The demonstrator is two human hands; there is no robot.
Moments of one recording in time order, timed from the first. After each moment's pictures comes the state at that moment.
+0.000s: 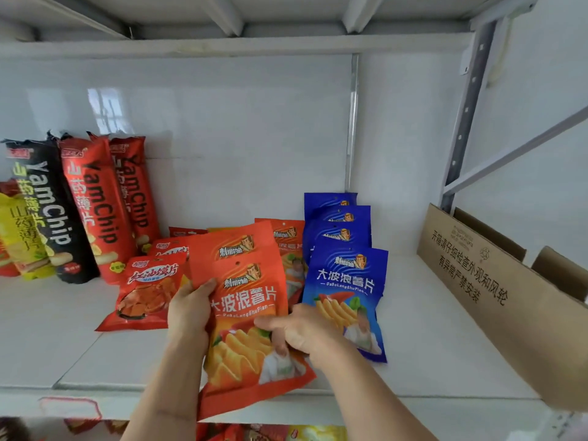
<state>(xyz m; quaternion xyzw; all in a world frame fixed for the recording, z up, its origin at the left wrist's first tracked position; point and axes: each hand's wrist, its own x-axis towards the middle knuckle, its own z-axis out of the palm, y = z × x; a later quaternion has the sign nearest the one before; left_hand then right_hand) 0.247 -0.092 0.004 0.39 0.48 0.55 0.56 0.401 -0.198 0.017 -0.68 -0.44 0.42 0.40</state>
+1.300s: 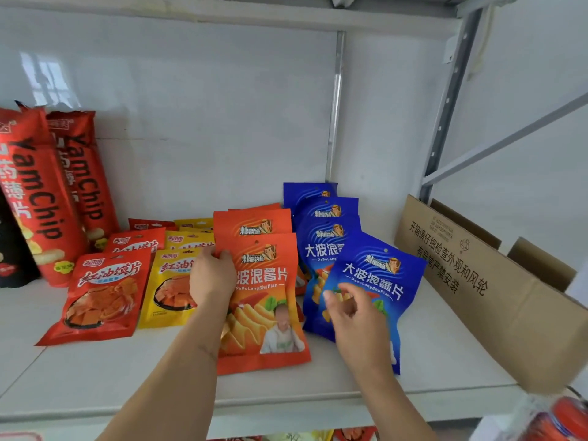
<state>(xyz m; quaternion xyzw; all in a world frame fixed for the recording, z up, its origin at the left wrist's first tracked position) 0.328 -0.032 0.003 0.60 0.59 0.44 0.30 0.463 -0.231 -0.020 -0.79 -0.36 0.01 0.51</state>
